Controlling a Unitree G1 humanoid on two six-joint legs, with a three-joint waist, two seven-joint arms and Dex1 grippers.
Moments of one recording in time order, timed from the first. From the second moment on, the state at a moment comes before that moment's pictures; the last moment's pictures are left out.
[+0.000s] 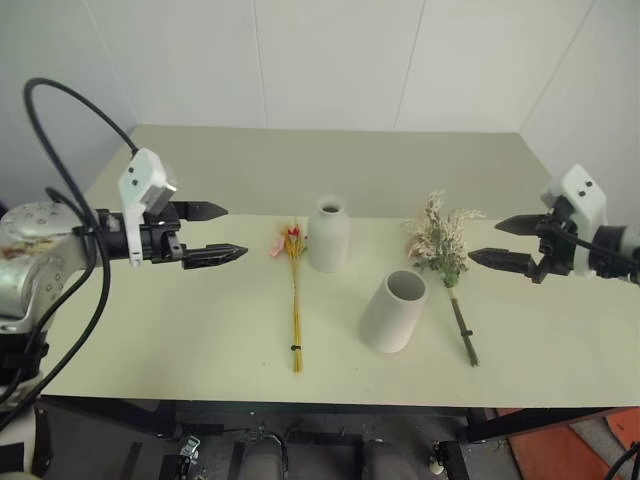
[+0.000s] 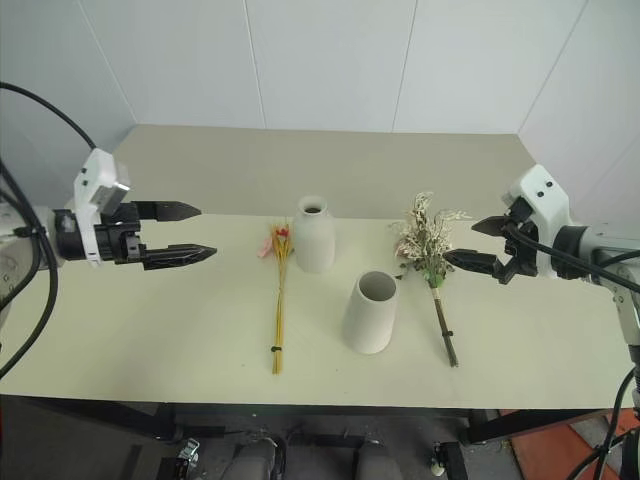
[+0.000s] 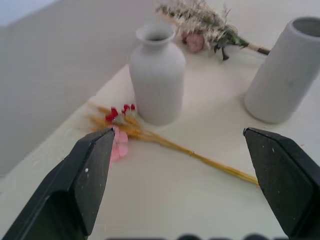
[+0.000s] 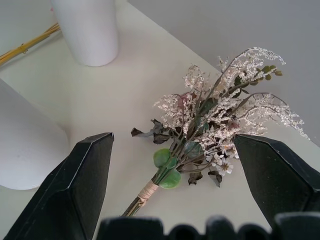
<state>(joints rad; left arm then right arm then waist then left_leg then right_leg) -0.71 1.02 0.04 -0.13 -0.62 0.91 -1.03 -0.54 -1.07 -0.14 -0.07 0.45 0.78 0.99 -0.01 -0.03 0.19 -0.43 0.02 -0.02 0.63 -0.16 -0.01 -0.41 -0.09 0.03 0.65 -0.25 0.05</state>
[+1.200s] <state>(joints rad) -1.04 0.41 -0.30 0.40 -0.21 1.33 -0.45 -0.61 -1.09 -0.19 0.03 0.46 0.49 1.27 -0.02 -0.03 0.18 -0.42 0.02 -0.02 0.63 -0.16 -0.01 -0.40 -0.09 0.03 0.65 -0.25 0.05</state>
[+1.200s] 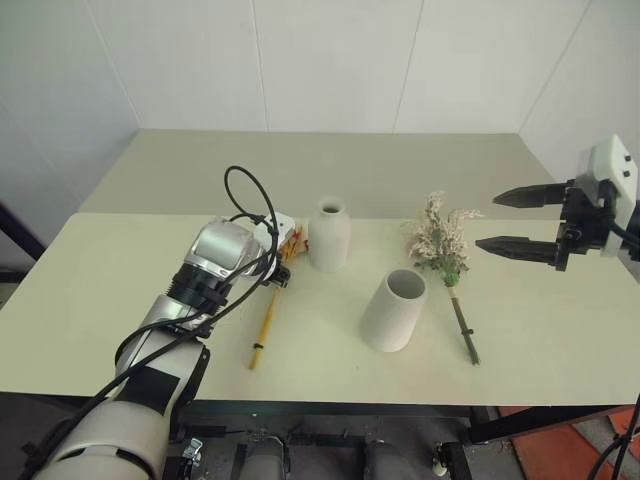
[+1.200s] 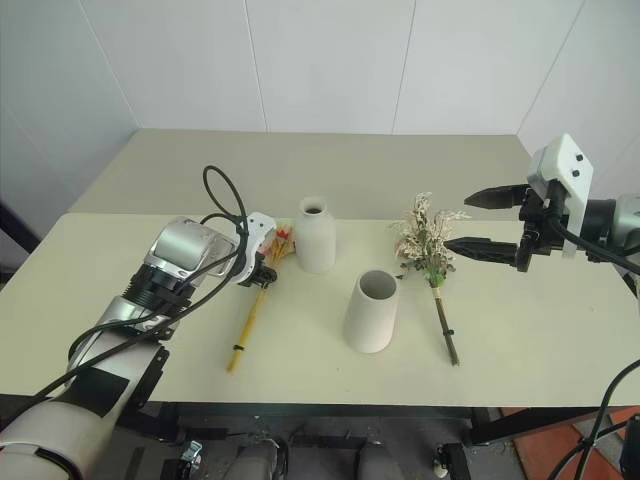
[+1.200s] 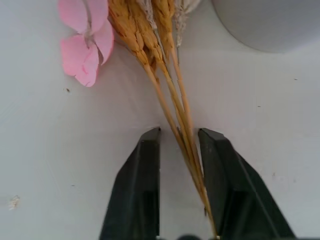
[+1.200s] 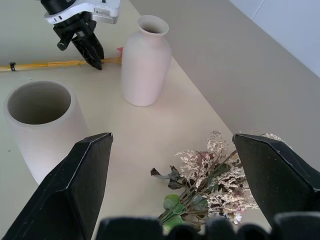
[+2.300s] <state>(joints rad) -1.43 0.27 0.36 0.58 -0.55 0.69 -0.46 -0.51 -1.05 -0.23 -0.05 0.48 0.48 1.18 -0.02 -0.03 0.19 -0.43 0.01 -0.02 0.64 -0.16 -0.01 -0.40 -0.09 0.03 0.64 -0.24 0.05</state>
